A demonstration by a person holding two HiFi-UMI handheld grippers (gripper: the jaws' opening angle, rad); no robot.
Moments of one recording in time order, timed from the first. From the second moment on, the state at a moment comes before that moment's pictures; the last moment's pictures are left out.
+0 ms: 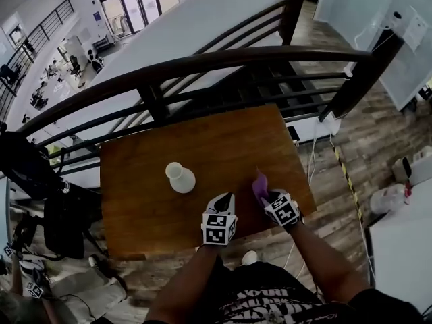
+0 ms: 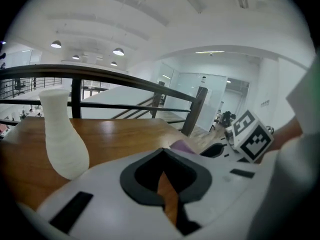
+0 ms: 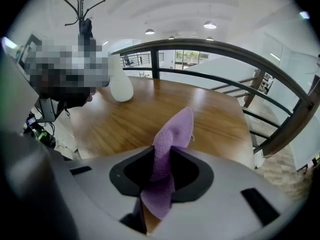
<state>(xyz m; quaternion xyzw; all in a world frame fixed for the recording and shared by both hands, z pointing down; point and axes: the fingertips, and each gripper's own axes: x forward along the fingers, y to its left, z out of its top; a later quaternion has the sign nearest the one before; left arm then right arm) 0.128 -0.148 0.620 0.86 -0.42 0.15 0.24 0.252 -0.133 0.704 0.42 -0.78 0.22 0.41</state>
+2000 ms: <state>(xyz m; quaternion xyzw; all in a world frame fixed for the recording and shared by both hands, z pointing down) -0.011 0.130 0.538 0.83 -0.51 0.05 0.22 0.132 0.152 0.544 0.49 -0.84 0.13 0.17</state>
